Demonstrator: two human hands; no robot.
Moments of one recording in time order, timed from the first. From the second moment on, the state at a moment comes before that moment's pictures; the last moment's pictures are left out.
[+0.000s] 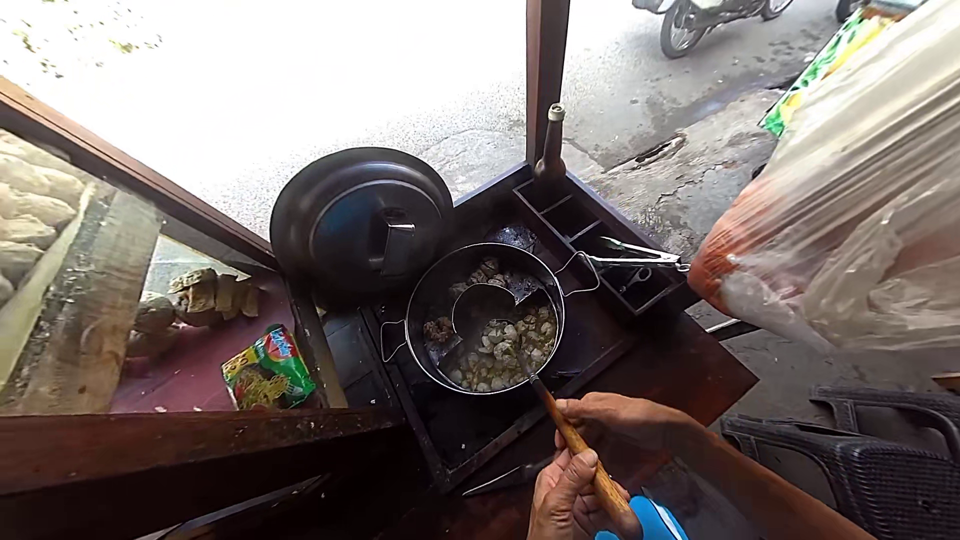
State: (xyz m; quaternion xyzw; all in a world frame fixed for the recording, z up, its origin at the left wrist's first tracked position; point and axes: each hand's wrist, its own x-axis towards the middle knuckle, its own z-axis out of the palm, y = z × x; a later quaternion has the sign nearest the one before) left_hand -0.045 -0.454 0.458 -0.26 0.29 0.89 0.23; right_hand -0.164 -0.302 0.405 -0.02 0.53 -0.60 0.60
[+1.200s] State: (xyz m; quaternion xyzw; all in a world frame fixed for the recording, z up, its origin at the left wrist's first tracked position) left_hand -0.028 -0.481 0.451 -0.25 0.32 0.88 0.23; right_hand -0.270 -0.315 0.430 -0.15 0.97 -0.08 0.19
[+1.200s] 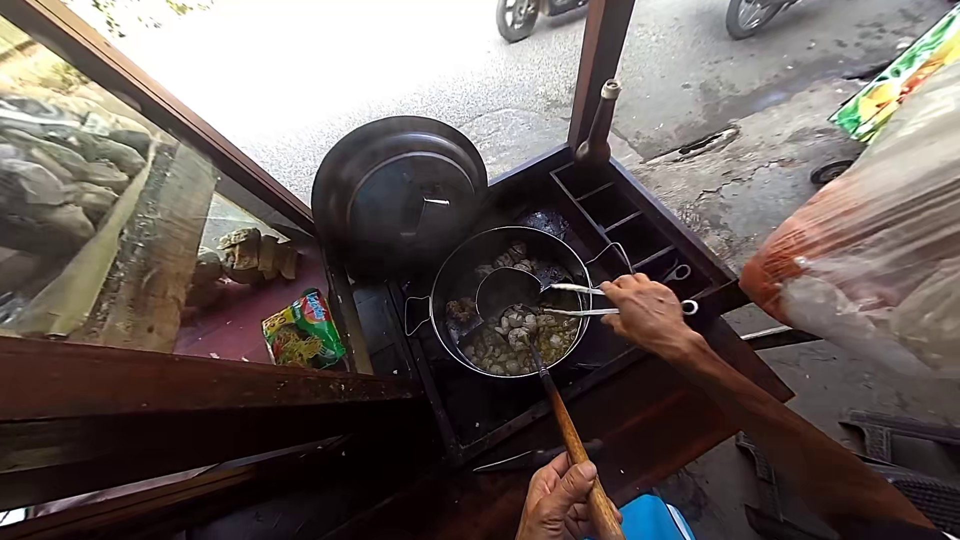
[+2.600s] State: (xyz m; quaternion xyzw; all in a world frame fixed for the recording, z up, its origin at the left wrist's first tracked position) left_hand -0.029 -0.485 0.443 -0.24 0.32 0.89 0.23; right_hand -0.319 -0.472 0.418 -0.34 0.94 -0.03 0.10
